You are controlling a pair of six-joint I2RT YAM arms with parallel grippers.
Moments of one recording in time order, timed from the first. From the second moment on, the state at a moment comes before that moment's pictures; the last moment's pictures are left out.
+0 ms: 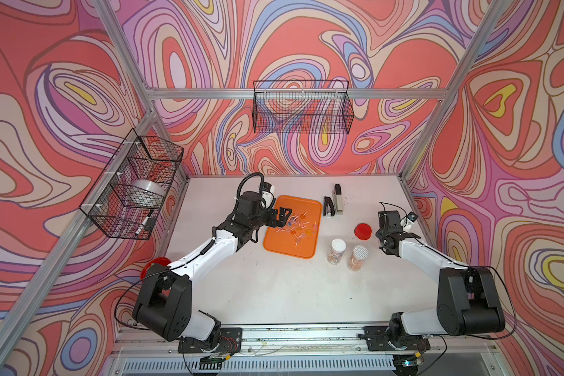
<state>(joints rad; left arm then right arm) -0.44 1.46 1.00 -0.03 0.19 -0.26 0.04 1.42 0.75 -0.27 0.56 0.74</state>
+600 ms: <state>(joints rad) -0.44 1.46 1.00 -0.03 0.16 -0.26 0.04 1.41 0.78 -0.31 0.50 0.71</state>
